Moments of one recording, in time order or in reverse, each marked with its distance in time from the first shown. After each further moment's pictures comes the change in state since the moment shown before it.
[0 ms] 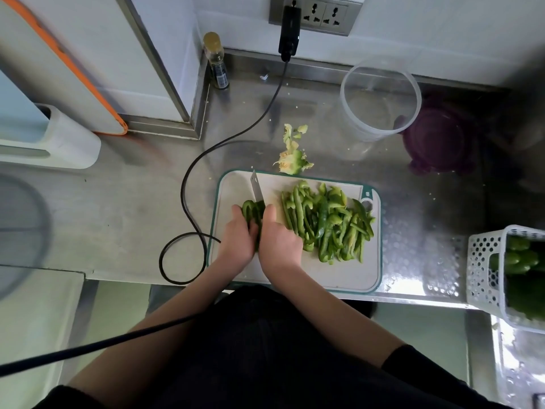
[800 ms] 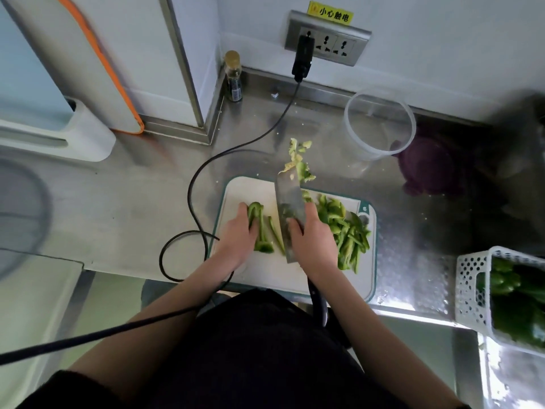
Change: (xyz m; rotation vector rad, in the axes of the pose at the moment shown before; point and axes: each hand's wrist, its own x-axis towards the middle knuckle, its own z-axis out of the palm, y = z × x) left_hand 0.001 0.001 -0.012 0.115 -0.012 0.129; right_hand -0.011 0.041 -0.038 0.300 0.161 0.030
